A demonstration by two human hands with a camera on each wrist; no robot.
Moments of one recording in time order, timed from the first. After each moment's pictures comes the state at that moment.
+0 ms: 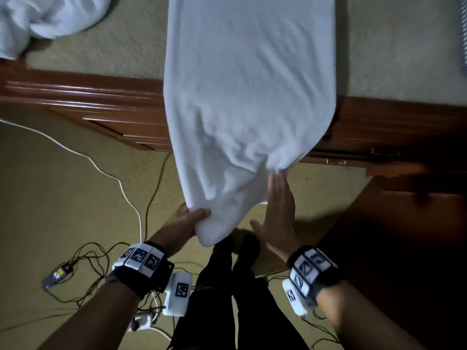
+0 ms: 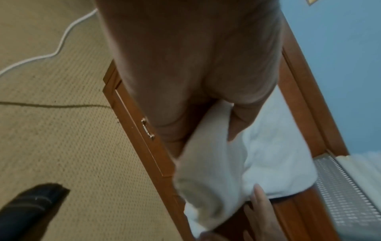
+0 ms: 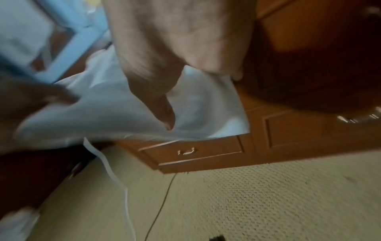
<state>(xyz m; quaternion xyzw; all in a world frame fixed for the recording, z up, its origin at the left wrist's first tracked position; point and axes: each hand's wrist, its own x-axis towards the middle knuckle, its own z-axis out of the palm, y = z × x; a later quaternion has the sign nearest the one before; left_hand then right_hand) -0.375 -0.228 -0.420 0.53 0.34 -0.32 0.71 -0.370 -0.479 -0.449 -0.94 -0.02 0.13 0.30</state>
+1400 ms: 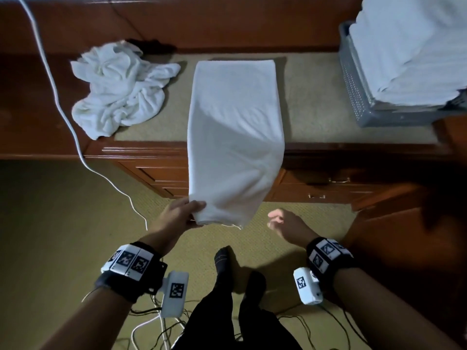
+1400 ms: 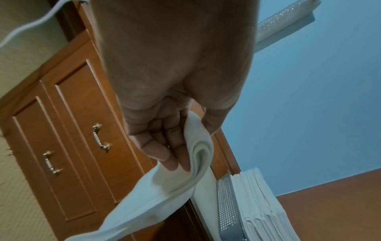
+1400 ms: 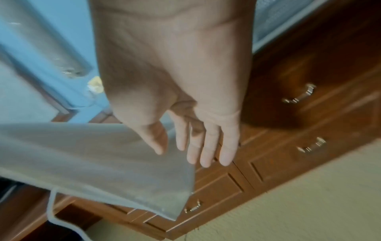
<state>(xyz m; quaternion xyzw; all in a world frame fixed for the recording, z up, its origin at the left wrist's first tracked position) -0.398 -0.252 -0.194 0.66 0.22 -0.23 0.68 -0.380 -0.558 -0.309 -0.85 0.07 0.36 0.38</state>
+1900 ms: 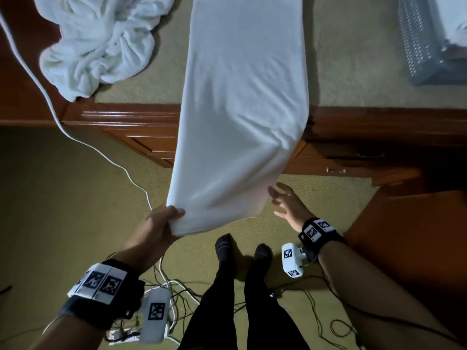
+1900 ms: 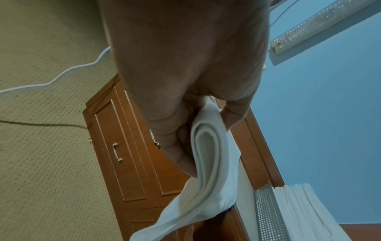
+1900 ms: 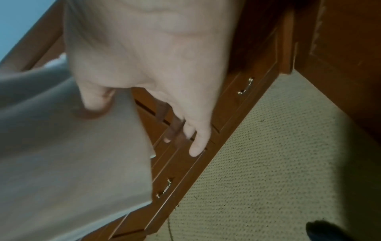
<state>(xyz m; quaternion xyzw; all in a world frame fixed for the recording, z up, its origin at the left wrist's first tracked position) -0.425 -0.214 -0.266 0.52 0.35 -0.21 0.75 -0.357 -0.529 -0.414 -0.59 0.25 0.36 0.68</state>
